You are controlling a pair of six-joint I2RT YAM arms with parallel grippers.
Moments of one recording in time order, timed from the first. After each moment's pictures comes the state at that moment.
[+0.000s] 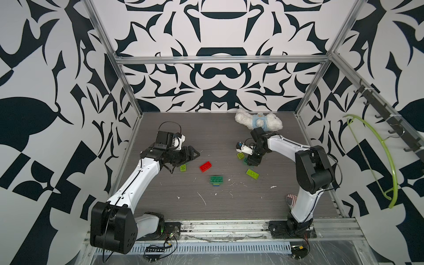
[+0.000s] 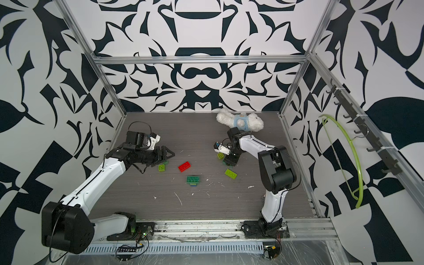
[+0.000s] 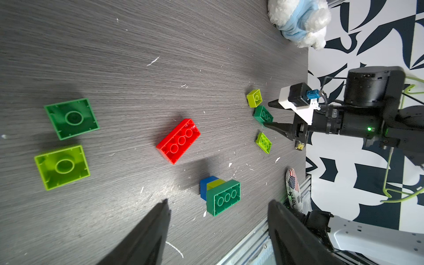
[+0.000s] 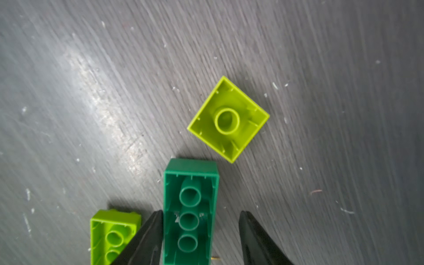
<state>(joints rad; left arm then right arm) -0.24 1.24 0.94 -0.63 0.59 -0.49 0.32 1.86 1.24 -0.76 -0.18 -0.76</state>
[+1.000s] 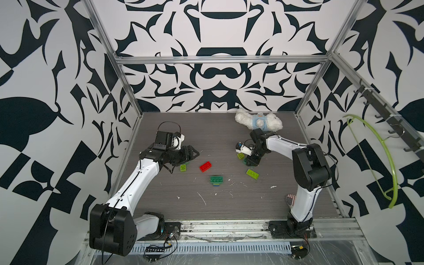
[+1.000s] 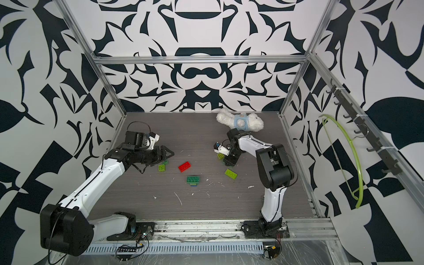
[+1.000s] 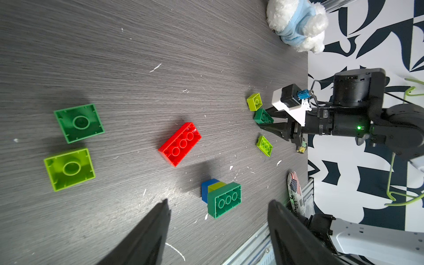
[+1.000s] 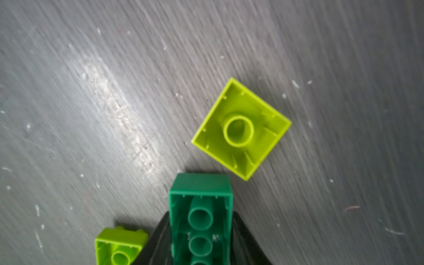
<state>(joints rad) -0.24 1.23 0.94 -0.63 0.57 -0.49 0.32 1.90 1.24 -0.76 -0.22 -0.71</state>
